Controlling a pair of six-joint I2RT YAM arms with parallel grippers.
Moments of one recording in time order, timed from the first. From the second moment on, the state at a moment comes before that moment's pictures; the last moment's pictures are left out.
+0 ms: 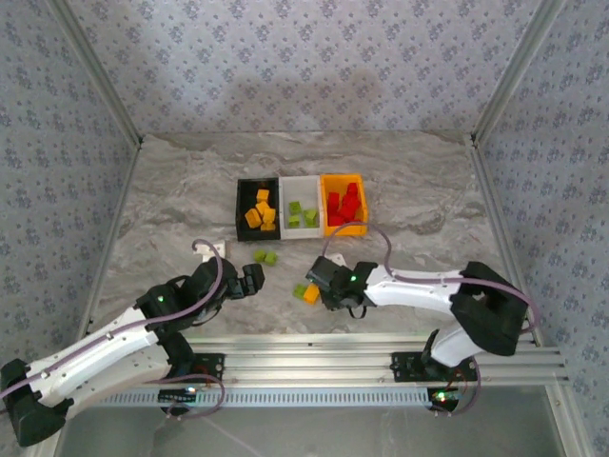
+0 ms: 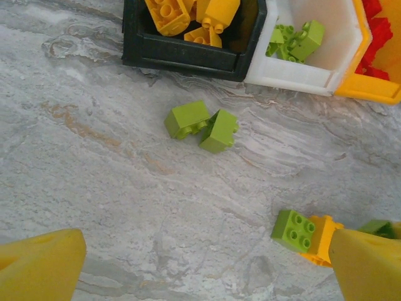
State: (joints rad) left arm -0.93 0.69 0.57 -0.66 -0.37 -0.89; right arm 1.04 1.45 0.79 -0.57 0.22 0.67
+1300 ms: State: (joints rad) left arm -0.92 0.70 0.53 -0.70 -0.35 -0.93; right arm 0.68 1.96 1.66 -0.67 0.23 0.49
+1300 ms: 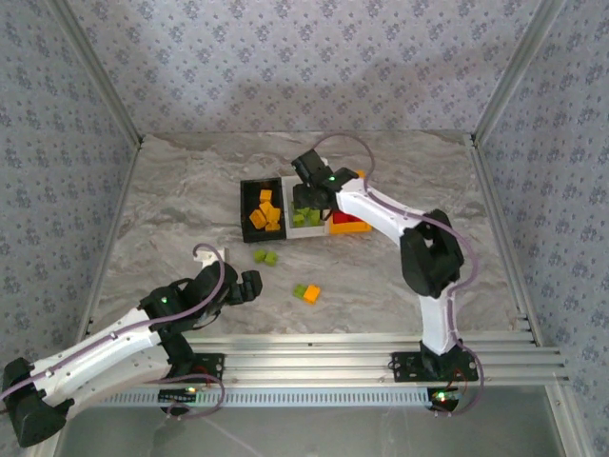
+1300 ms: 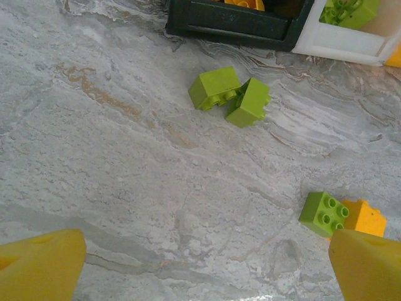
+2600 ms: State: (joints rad) left arm -0.77 1.53 0.78 -0.25 -0.25 -0.59; right arm 0.92 1.04 0.72 -0.53 0.29 0.77
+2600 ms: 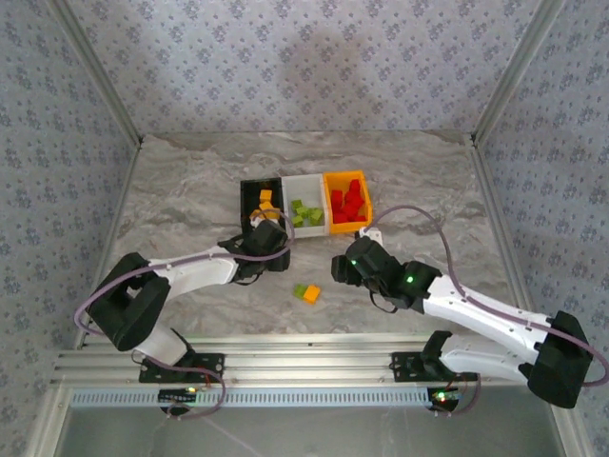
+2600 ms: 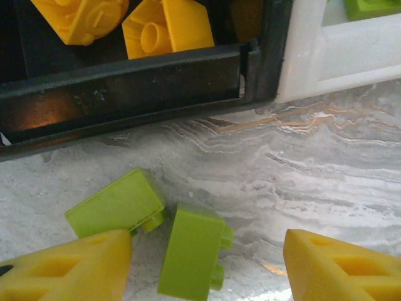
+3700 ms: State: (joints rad) left arm -0.81 1.32 0.93 -0.42 -0.21 -0.59; right arm 0.89 0.99 0.68 -0.54 0.30 0.79
